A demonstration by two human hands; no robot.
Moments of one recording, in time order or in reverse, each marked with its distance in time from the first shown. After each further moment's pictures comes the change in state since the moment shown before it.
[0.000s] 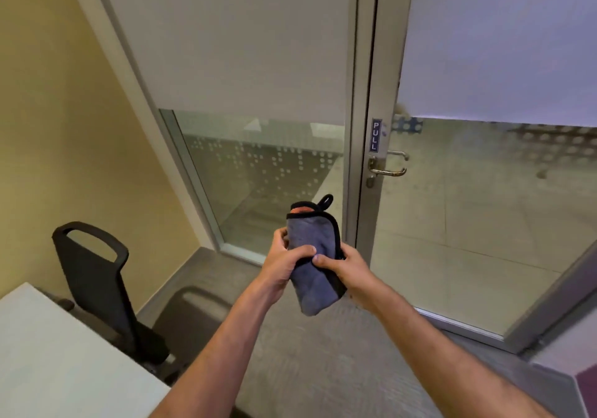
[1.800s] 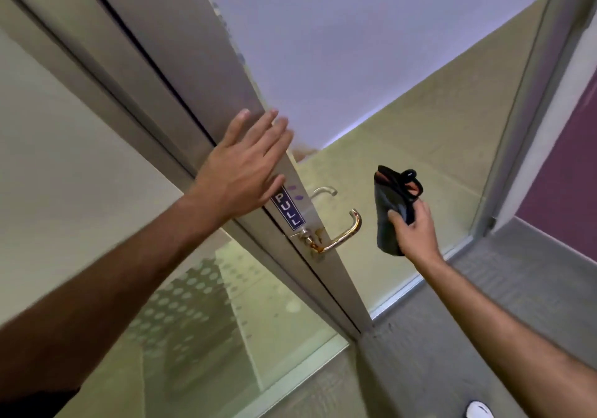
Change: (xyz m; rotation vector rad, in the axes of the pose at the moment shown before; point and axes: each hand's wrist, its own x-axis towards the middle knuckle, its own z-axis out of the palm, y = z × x) left_hand 0.555 0.202 0.266 1.762 -0.634 2.042; right_hand 0.356 0.004 -0.269 -0.137 1.387 -0.110
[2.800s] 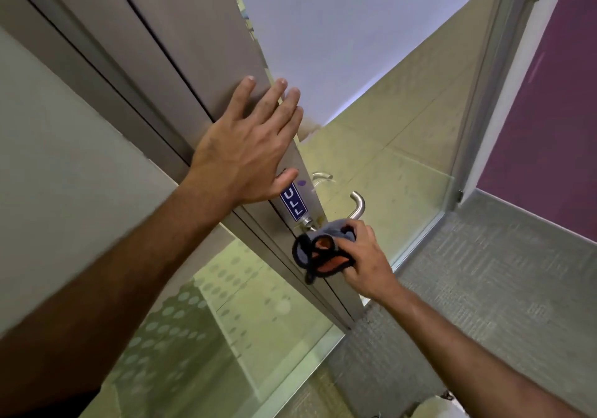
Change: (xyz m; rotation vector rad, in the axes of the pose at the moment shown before) left_hand 0.004 -0.008 0.024 0.174 0.080 0.143; right_hand -0.097 0.004 0.101 -0.348 -0.162 -0.504
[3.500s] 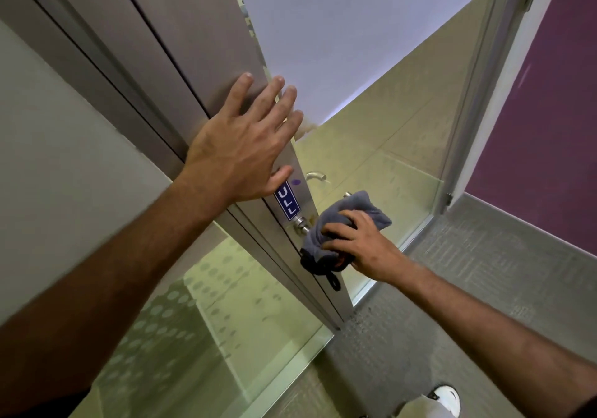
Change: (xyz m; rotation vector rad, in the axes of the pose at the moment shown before) left_hand 0.000 0.000 0.001 0.016 0.027 0.009; right_hand 0.027 0.033 -0.029 -0.477 -0.274 -0.450
